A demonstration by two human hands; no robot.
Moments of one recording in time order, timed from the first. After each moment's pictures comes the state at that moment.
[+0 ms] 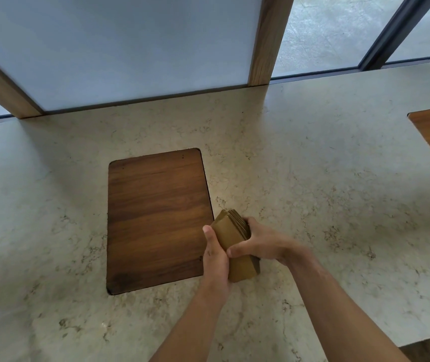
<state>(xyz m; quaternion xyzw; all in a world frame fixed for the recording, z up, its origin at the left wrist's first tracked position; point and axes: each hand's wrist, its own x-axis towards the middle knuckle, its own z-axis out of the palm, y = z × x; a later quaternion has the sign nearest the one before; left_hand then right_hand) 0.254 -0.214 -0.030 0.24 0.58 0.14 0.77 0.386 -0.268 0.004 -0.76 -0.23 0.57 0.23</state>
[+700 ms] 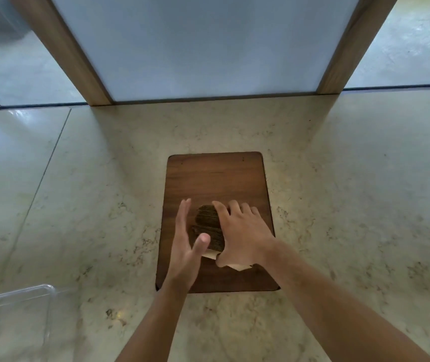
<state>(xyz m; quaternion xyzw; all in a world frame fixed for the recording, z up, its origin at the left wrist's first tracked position) 0.125 -0.073 -0.058 0.63 0.41 0.26 0.61 0.282 -0.122 -0.013 -0.76 -0.60 0.24 0.00</state>
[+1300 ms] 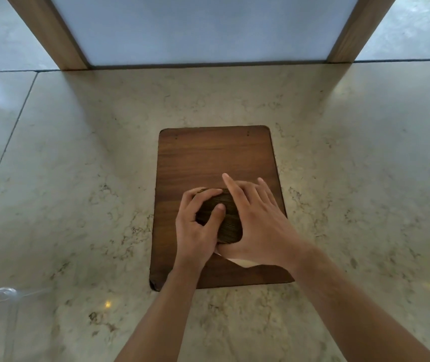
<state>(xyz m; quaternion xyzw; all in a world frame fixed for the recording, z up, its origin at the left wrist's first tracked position) 0.148 -0.058 -0.094 0.69 0.38 0.33 0.51 0.282 -0.146 -0.053 -0.75 -0.61 0.16 0.17</state>
